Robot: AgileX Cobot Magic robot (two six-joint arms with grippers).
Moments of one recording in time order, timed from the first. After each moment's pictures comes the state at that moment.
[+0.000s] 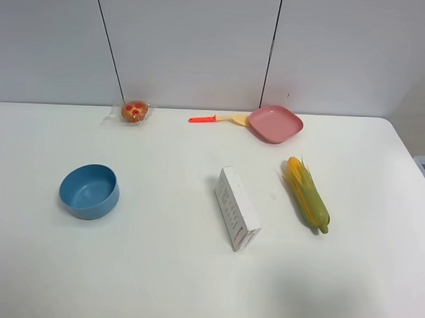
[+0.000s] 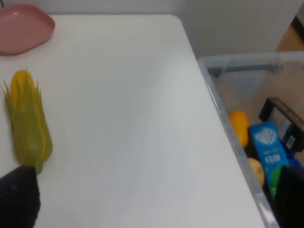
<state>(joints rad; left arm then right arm) 0.05 -0.01 -0.51 0.00 1.05 0.03 -0.09 0.02 -0.59 -0.10 1.12 -0.01</state>
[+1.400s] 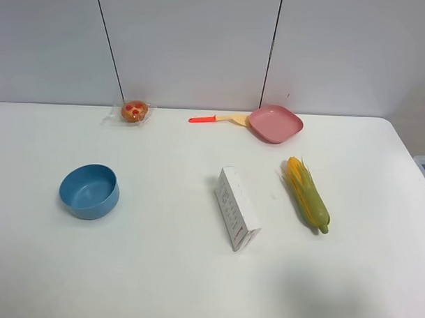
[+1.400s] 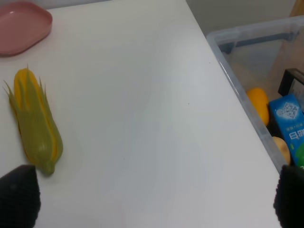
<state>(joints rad) 0.05 -0.01 -0.51 0.00 1.05 0.03 -0.09 0.00 -0.50 -0.10 1.07 0.11</state>
